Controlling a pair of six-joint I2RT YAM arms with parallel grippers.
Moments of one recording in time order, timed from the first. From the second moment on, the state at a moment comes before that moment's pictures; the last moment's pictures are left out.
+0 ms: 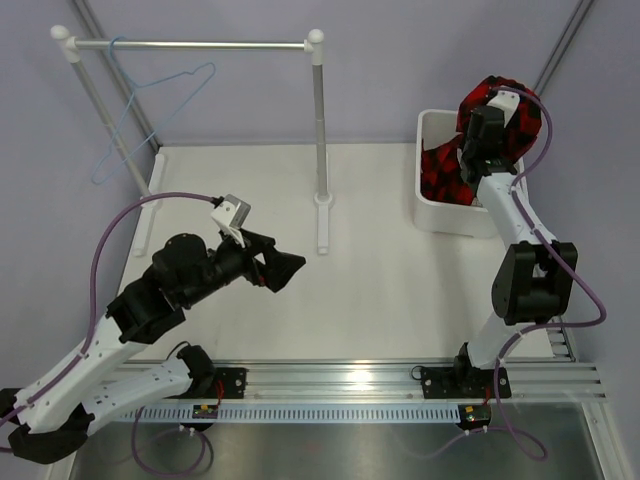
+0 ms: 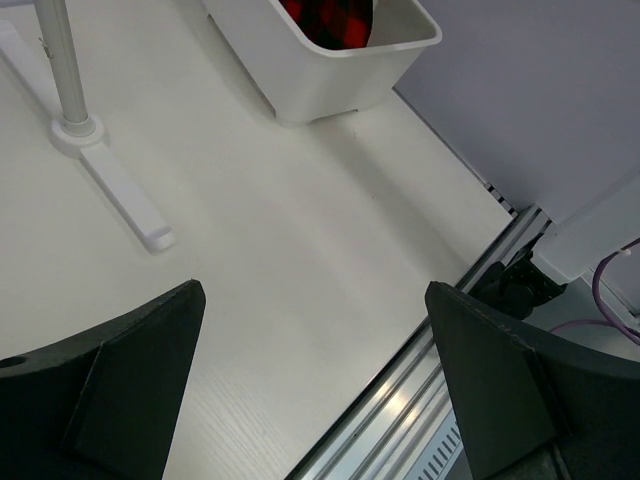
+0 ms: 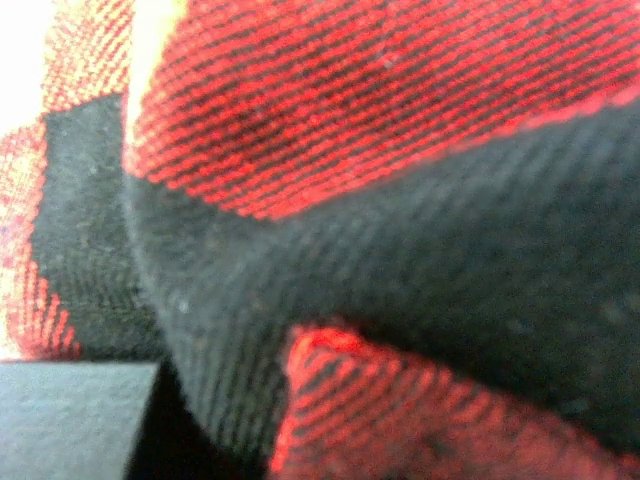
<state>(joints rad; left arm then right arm) -0.87 0.72 1.01 -0.47 -0.01 -0.40 0.03 1.69 1.46 0.00 0.41 0.17</state>
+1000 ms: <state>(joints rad) -0.87 0.65 0.97 -0.66 -0.37 -0.53 0.09 1.76 1.71 -0.62 0.37 0.35</state>
